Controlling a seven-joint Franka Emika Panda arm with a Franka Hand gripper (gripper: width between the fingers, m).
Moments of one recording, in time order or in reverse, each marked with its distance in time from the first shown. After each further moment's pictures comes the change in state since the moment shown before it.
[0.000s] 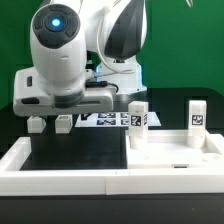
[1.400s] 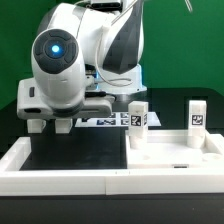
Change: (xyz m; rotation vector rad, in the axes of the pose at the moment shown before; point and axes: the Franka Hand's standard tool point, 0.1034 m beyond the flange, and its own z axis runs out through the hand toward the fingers) arm -0.014 -0.002 0.035 0.019 -0.100 0.032
